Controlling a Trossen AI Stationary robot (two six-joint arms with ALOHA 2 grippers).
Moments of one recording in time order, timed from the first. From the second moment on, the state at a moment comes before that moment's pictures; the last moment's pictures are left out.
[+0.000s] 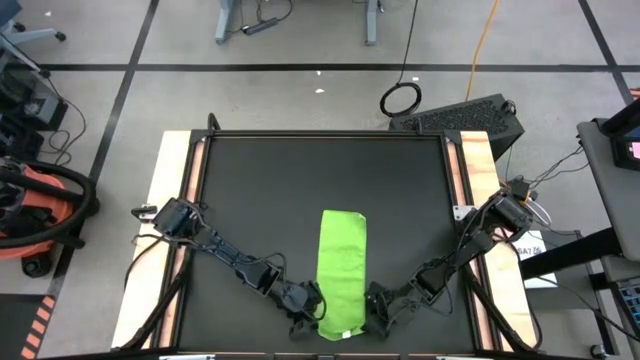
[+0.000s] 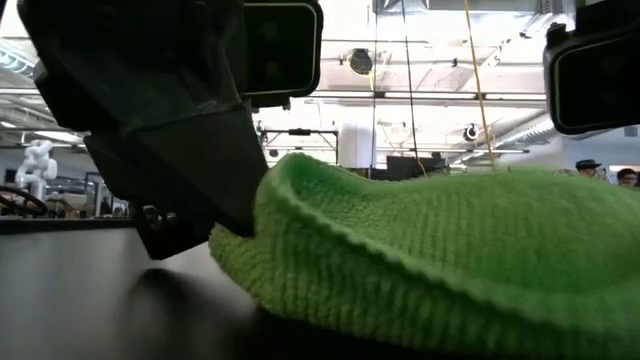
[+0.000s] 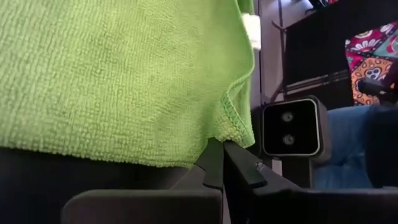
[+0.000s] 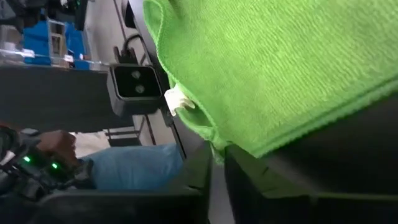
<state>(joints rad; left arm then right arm) -0.52 2.03 1.07 0.32 0.18 -0.89 0.74 1.84 0.76 0.46 0.07 1.48</state>
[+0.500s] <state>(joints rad) -0.50 2.03 1.07 0.35 0.18 -1.00 0.70 1.60 0.76 0.16 0.23 1.14</state>
